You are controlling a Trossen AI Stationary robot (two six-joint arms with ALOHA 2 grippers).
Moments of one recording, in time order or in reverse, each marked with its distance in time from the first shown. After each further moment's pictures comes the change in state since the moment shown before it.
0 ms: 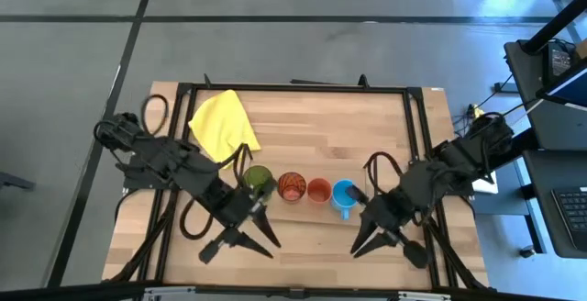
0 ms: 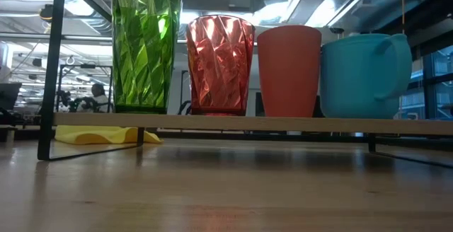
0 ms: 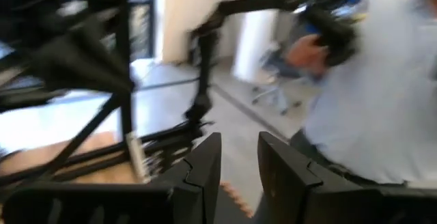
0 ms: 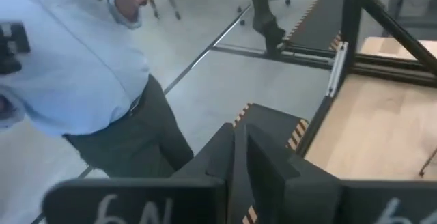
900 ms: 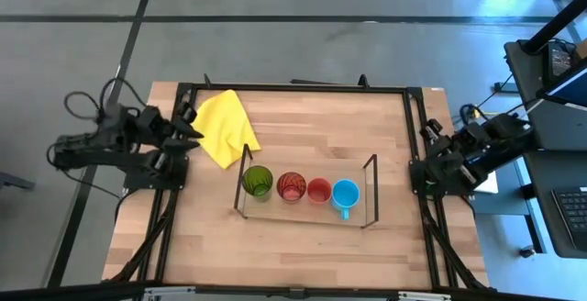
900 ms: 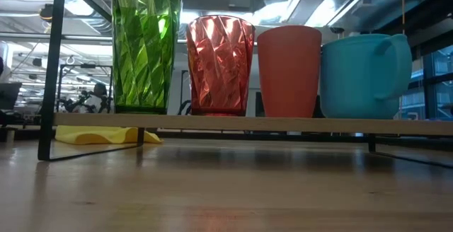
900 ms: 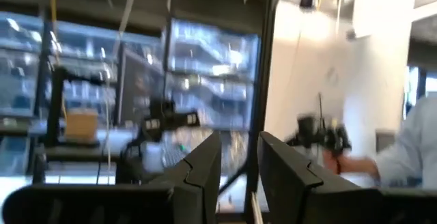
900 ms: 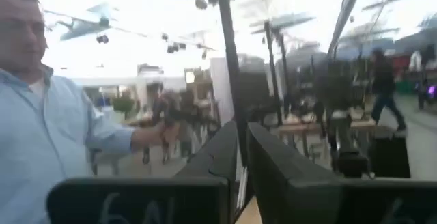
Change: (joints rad) left arm 0.589 -1.237 -1.305 0.580 0.128 -0.073; right arm -0.148 -1.448 -1.346 0.619 0.230 -0.103
